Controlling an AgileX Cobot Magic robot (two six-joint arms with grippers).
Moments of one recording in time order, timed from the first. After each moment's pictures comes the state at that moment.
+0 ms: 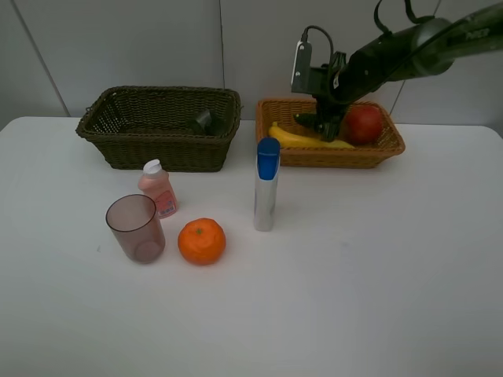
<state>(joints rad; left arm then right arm) -0.30 0.00 -0.42 -0.01 1.07 0.03 0.30 2.21 -1.60 -0.43 0.27 -0.88</state>
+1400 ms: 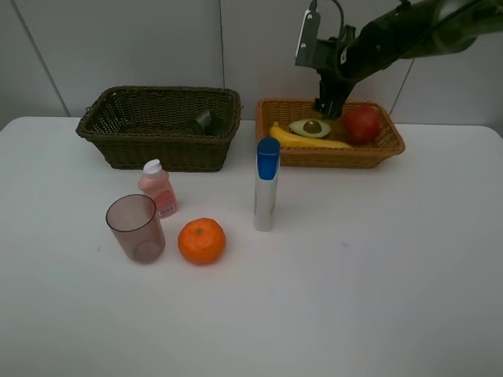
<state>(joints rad) -0.30 0.00 -0.42 -0.01 1.07 0.03 0.30 2.11 -1.60 -0.38 0.30 -0.87</state>
